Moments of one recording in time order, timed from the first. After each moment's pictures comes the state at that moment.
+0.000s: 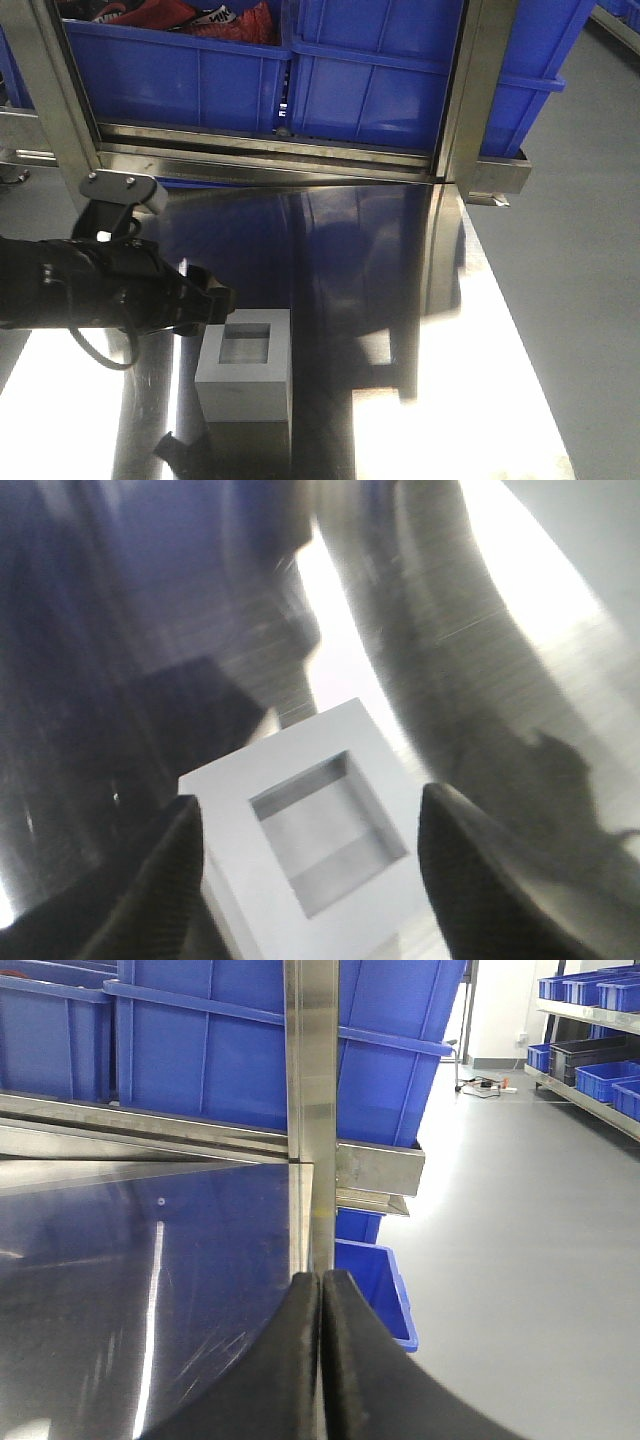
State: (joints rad) left arm -0.43 1.36 -0.88 -0.54 0.46 0.30; right arm 0.03 -0.01 0.03 -0.06 0.13 0.04
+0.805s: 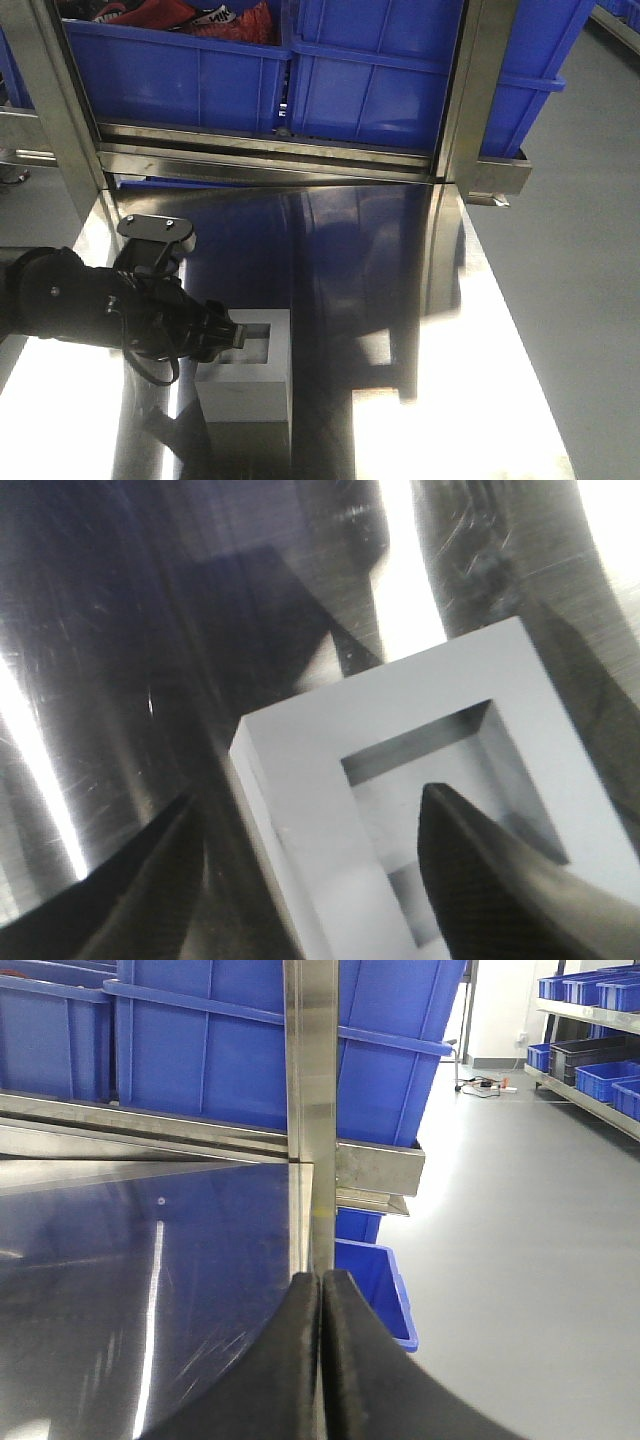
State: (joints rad) left arm -0.45 1.54 -0.88 -0.34 0.43 0.07; right arm 0.03 -0.01 0.03 -0.06 0.13 0.04
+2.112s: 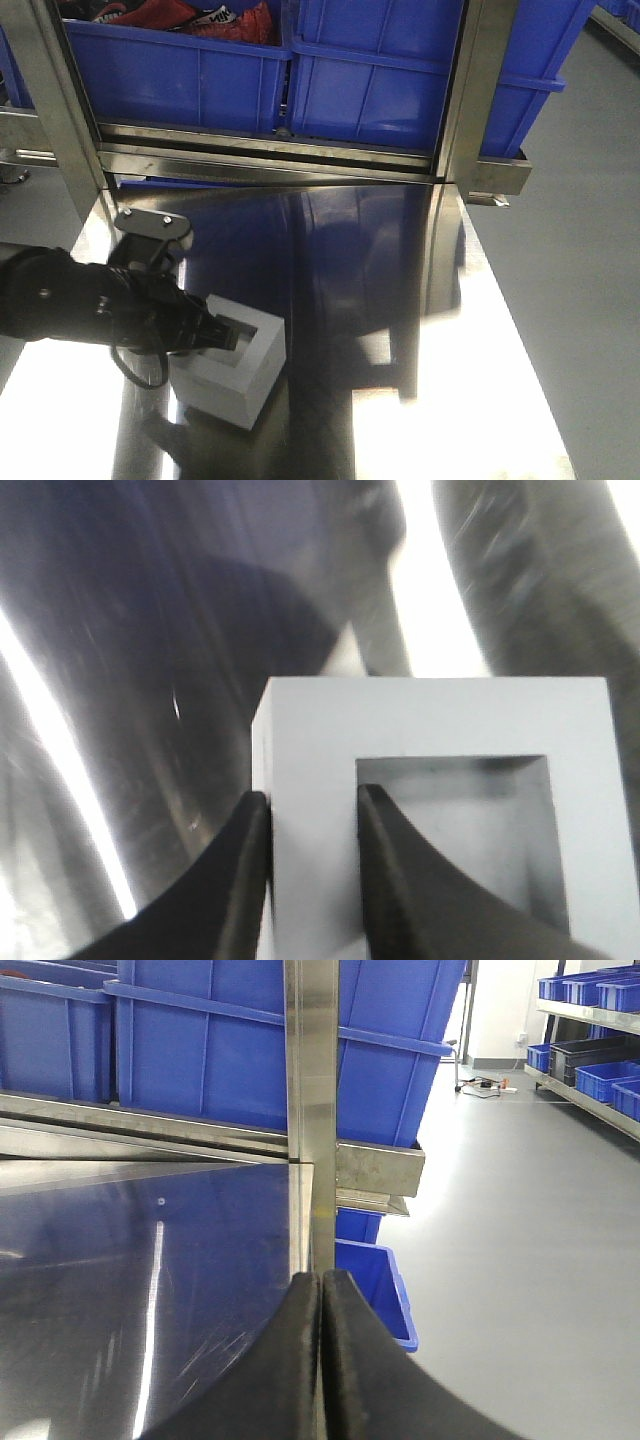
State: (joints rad) left arm -0.46 1.48 -0.88 -0.25 0.44 0.05; right arm 0.03 -0.01 0.03 -0.06 0.13 0.04
